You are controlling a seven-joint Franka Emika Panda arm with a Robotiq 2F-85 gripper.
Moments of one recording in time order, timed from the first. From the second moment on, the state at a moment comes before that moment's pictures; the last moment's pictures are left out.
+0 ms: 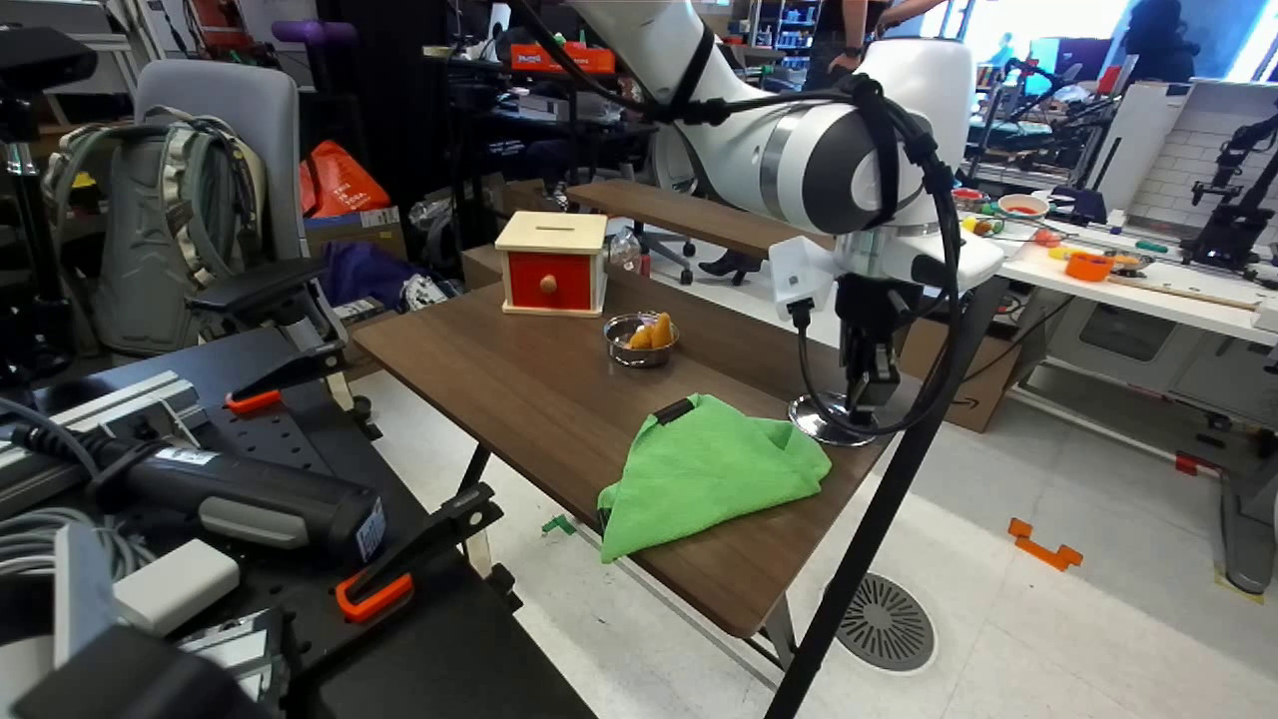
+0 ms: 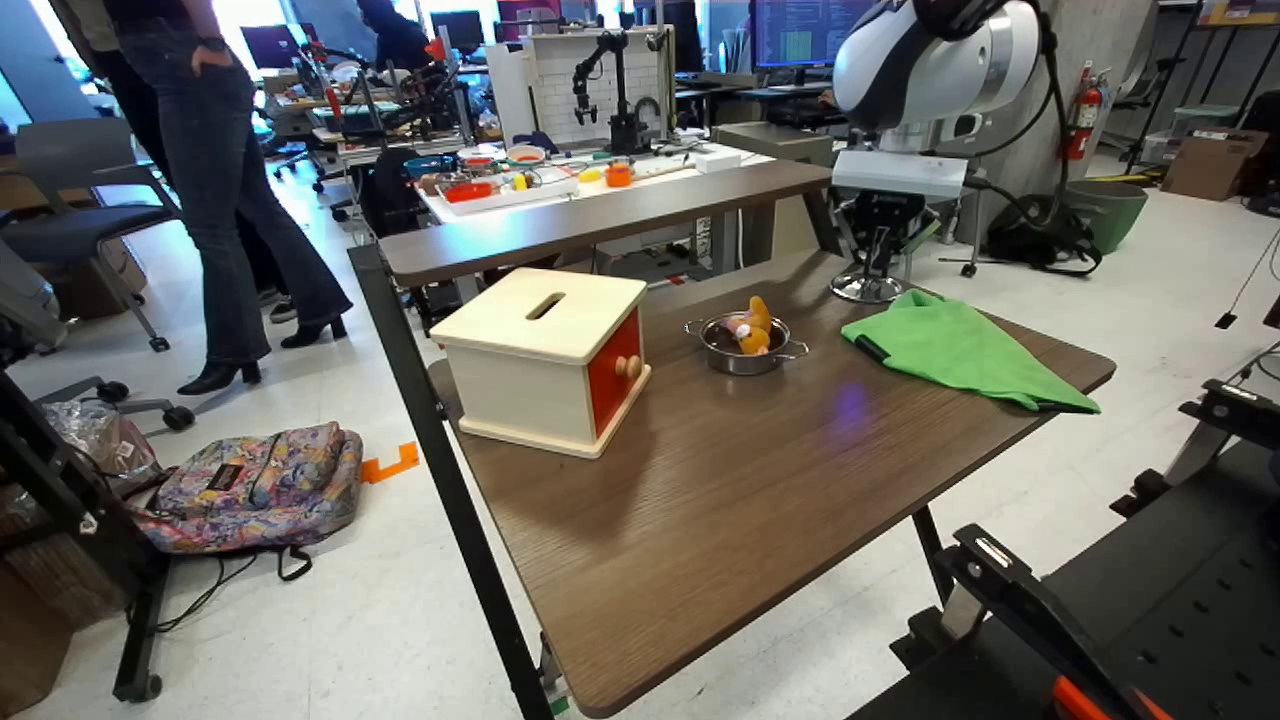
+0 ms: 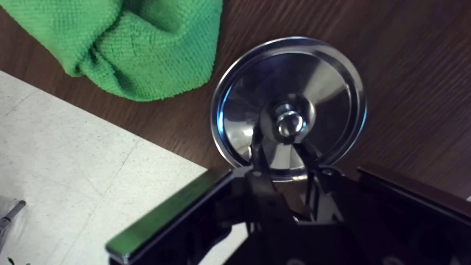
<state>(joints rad) -0.14 1.23 -0.18 -1.04 0.11 2.37 0.63</state>
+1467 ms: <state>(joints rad) -0.16 1.23 -0.14 -1.03 0.12 2.33 0.63</state>
